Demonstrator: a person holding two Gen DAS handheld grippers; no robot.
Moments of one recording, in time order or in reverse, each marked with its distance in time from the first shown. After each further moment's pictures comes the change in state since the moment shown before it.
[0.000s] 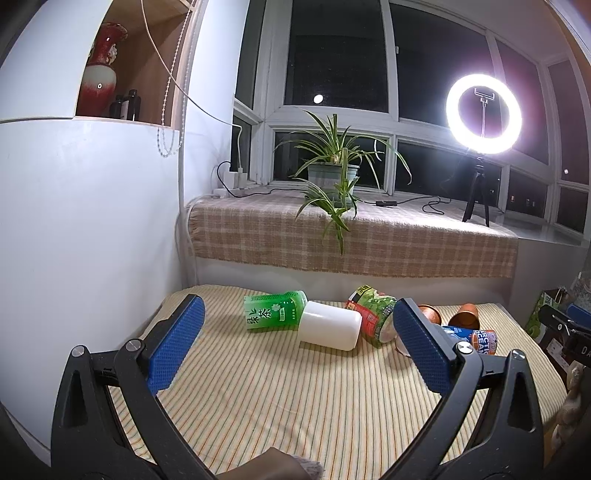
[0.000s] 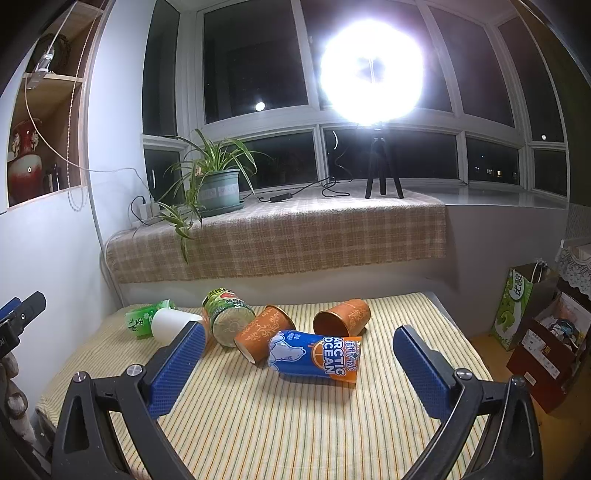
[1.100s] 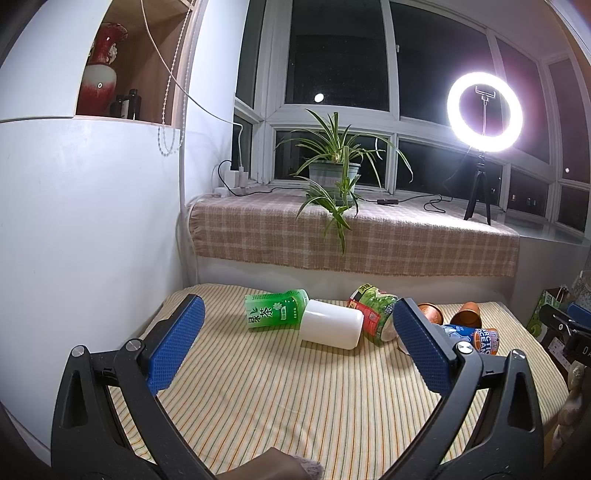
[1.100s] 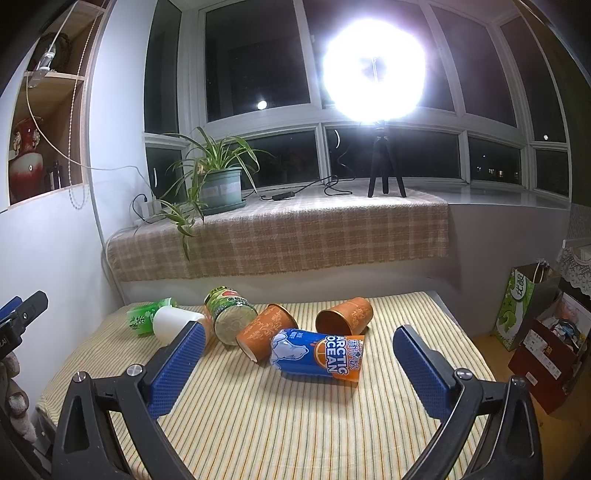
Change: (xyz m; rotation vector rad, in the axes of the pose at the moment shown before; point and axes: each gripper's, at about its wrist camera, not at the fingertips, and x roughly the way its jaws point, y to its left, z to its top) left arm 0.002 0.001 0.001 0.001 0.004 0.000; right arm 0.000 0.001 0.000 -0.001 0.007 0.004
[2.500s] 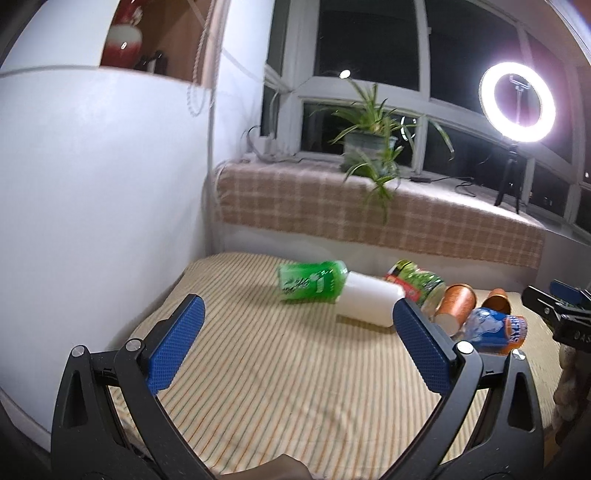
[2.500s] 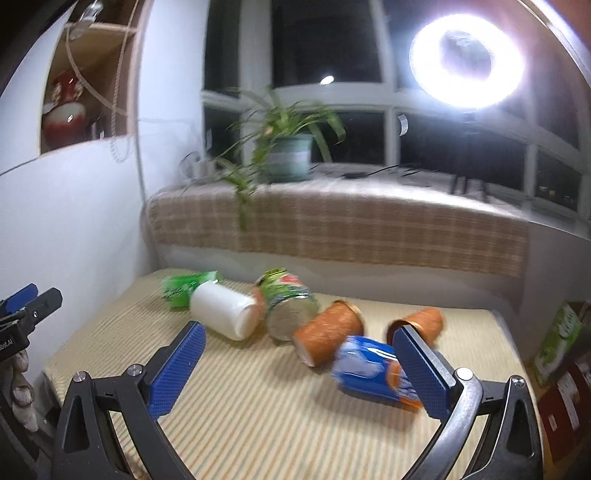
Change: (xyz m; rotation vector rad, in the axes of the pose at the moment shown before) left arm 0.021 0.048 -0.024 -0.062 0.107 0.073; right arm 0.073 0.063 0.006 -0.181 0.112 0.207
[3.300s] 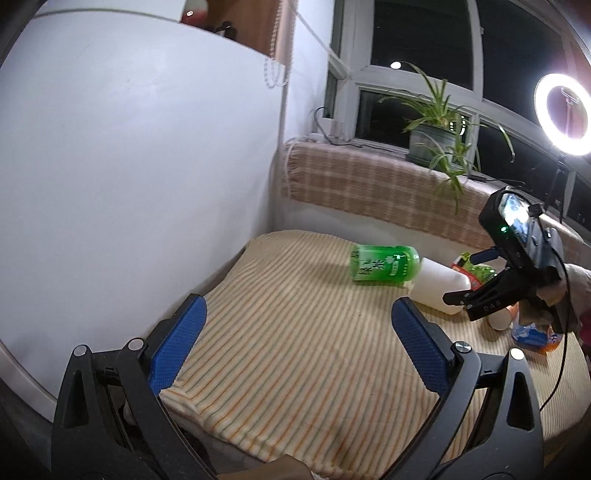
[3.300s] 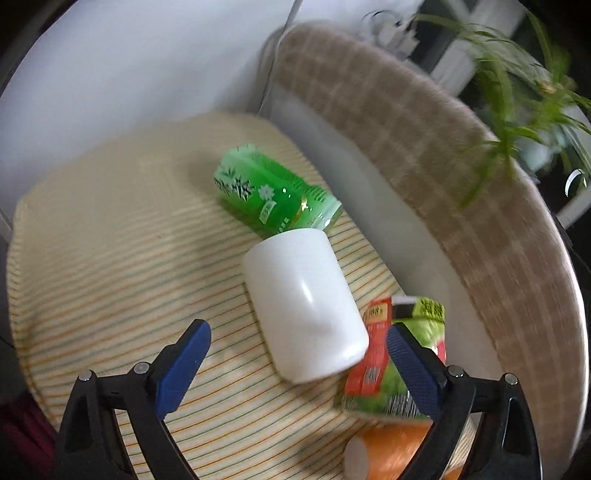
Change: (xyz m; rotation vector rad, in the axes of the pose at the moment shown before) left arm -0.004 0.078 -0.014 -0.091 0.058 0.155; right arm 0.216 0.133 0.025 -0.738 0.495 0.244
